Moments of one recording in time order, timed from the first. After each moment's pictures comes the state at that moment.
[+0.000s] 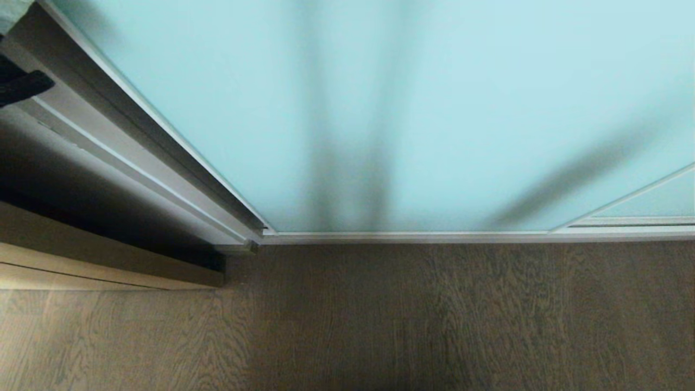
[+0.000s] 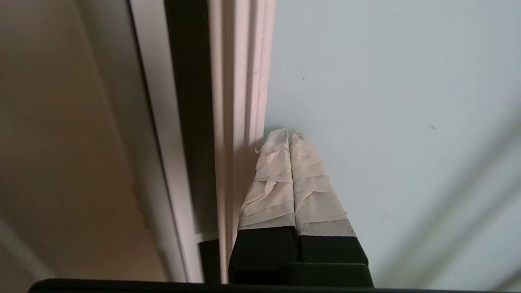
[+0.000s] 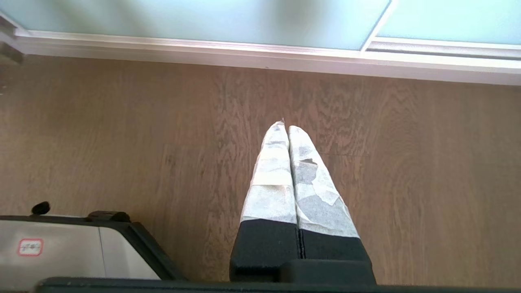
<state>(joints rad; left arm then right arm) -0.17 1.17 -0.77 -1.10 -0.14 0.03 0.01 0.00 0.00 -0.01 0.01 0.01</state>
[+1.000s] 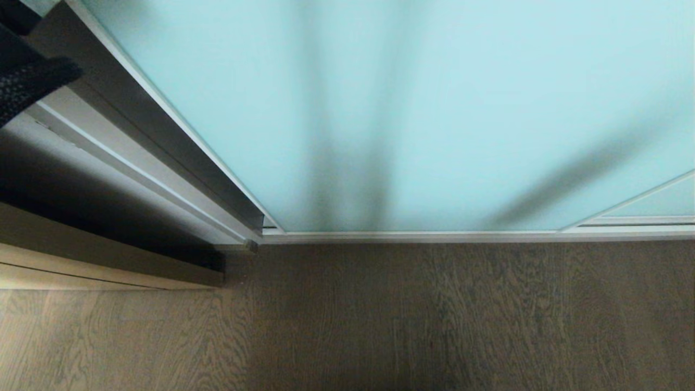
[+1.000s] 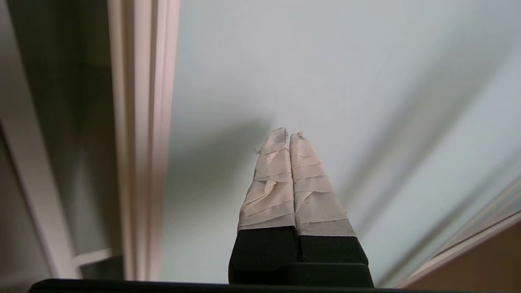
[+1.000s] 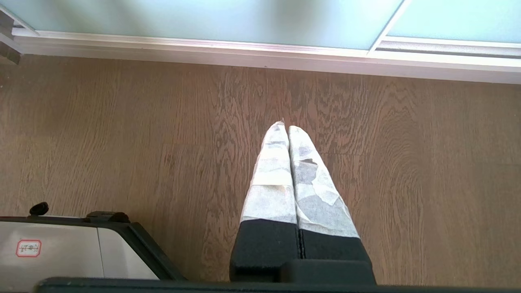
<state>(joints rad) -0.43 1.17 -0.80 -1.09 -0.13 -0.01 0.01 0.00 0.00 -0.01 0.01 0.01</state>
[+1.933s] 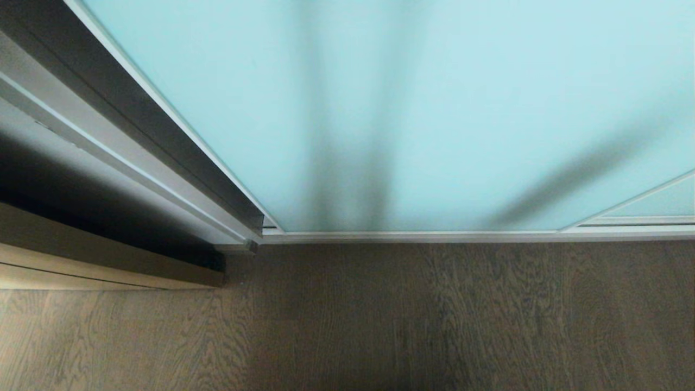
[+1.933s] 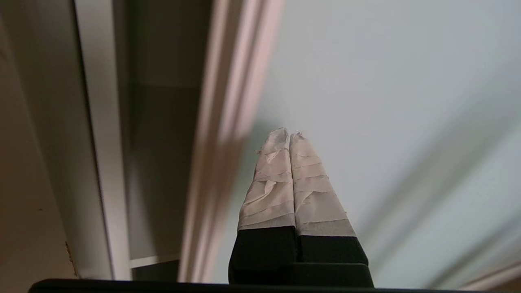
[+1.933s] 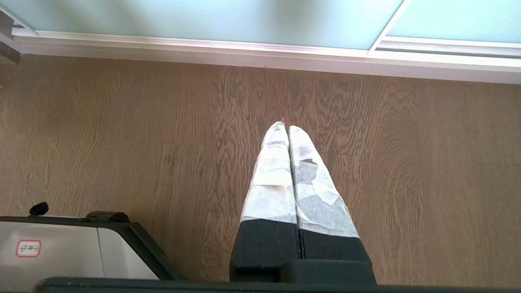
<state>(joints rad) -0.37 1.08 -0.88 -0.94 -0.08 -0.03 0.01 0.00 0.00 -0.01 0.01 0.01</state>
